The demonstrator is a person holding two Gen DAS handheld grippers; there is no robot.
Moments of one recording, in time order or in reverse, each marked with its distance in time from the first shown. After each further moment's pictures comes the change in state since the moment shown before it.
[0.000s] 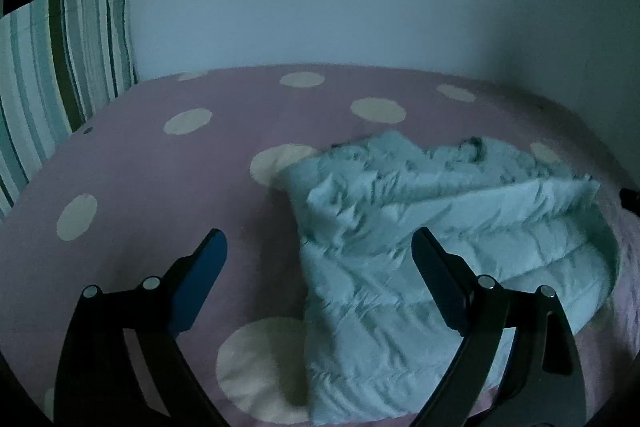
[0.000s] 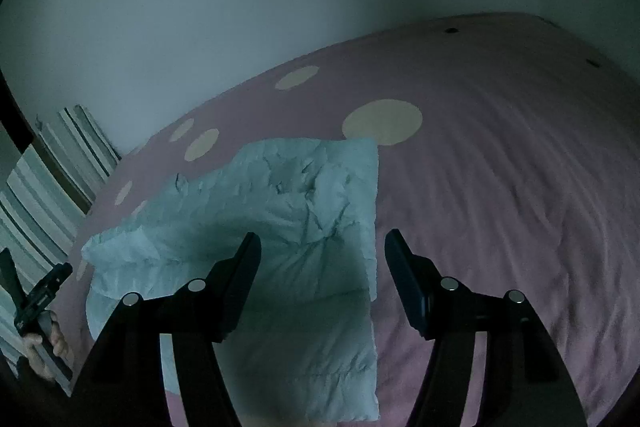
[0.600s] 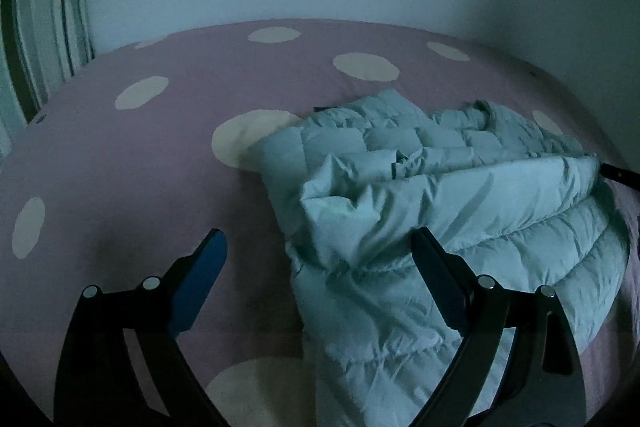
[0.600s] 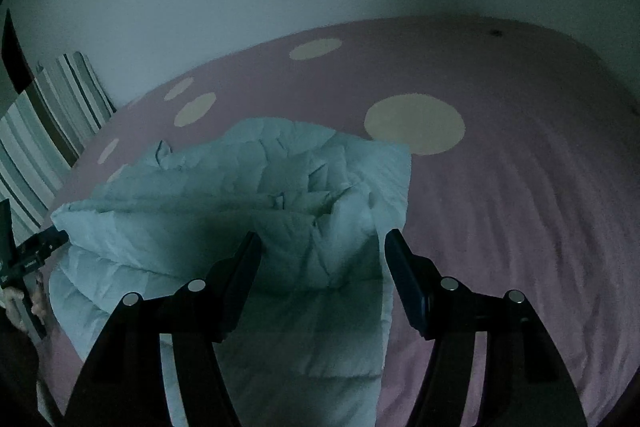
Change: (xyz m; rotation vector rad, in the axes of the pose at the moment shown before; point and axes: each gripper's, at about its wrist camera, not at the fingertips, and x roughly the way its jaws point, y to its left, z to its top) left arm 0.076 0.008 0.009 0.047 0.140 -0.127; right arm 0.073 0.011 0.027 -0.163 0.107 -0.001
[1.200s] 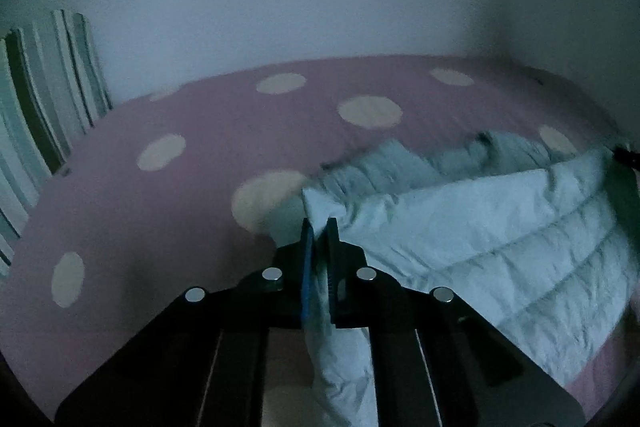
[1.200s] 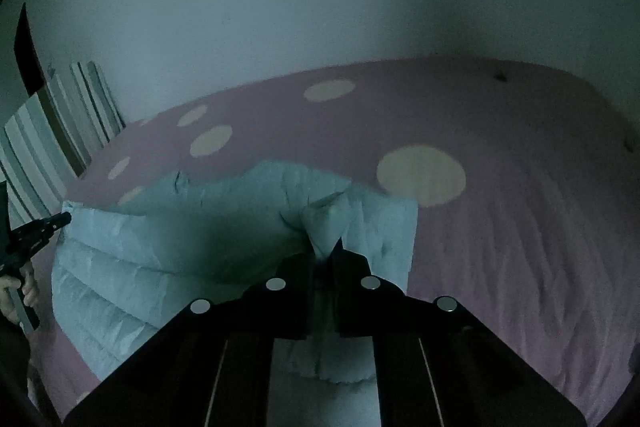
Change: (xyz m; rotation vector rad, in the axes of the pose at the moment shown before) left arm -0.026 -0.020 0.049 0.074 -0.088 0.124; right arm -0.032 0.019 0.022 -0.046 -0.125 -0.011
